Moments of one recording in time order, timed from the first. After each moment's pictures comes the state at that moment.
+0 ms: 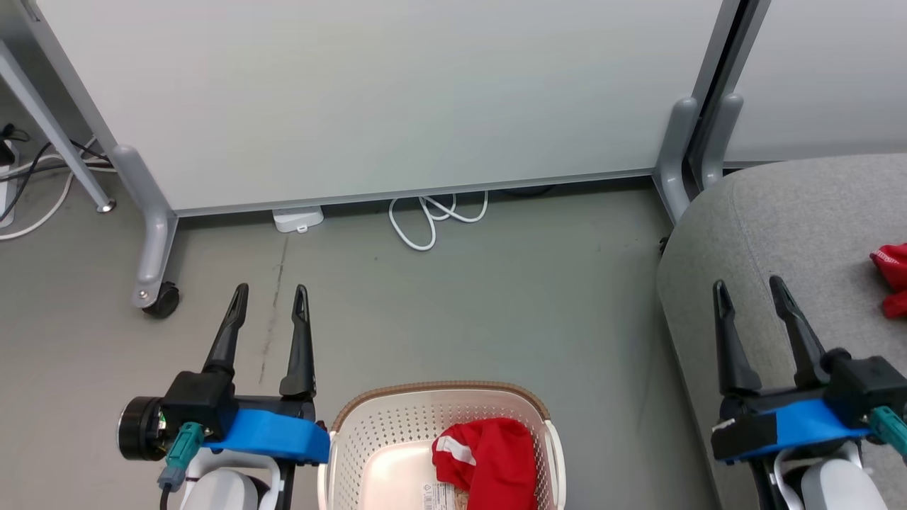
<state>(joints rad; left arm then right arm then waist) -0.14 0.06 -0.11 0.23 -0.15 -0.08 -0.26 -0.14 -0.07 -0.06 0.18 0.11 0.13 -0.26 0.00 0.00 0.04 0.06</state>
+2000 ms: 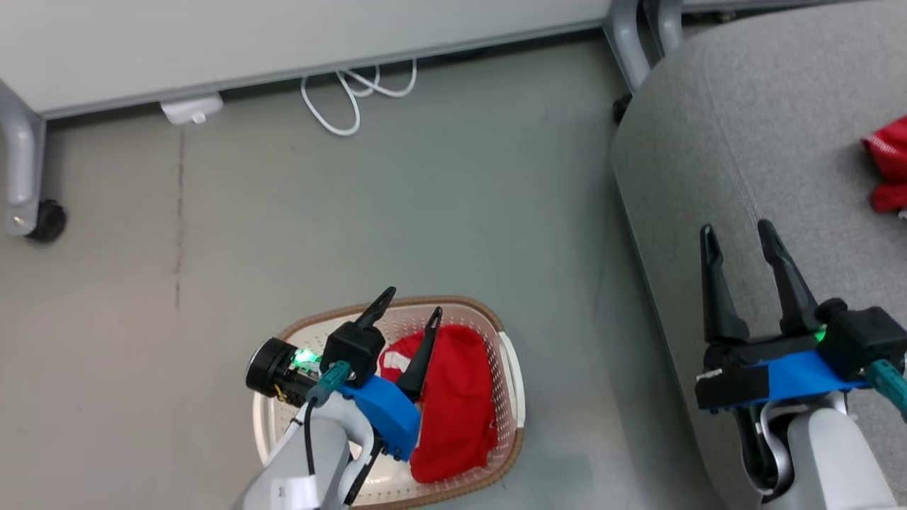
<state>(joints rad) -0.43 0.06 -0.50 0.70 -0.20 -0.13 -0.26 -0.24 -0.05 -0.04 0.18 0.14 0.13 -0.26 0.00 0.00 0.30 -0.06</state>
